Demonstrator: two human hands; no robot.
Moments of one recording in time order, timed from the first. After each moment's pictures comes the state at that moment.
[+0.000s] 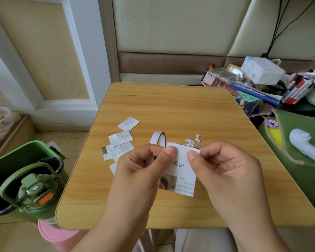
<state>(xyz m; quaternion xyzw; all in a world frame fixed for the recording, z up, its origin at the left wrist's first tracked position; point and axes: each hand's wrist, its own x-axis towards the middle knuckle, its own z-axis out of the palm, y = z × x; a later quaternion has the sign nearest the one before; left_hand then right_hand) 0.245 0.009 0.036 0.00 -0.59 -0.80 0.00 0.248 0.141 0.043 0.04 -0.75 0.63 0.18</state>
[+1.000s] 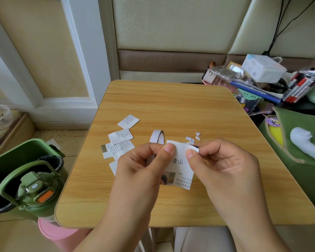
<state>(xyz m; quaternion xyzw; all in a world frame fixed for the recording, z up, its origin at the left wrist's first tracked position) 0.244 0.013 0.030 0.01 -0.60 -0.80 0.02 0.244 0.140 0.039 0.04 -0.74 0.65 0.18</state>
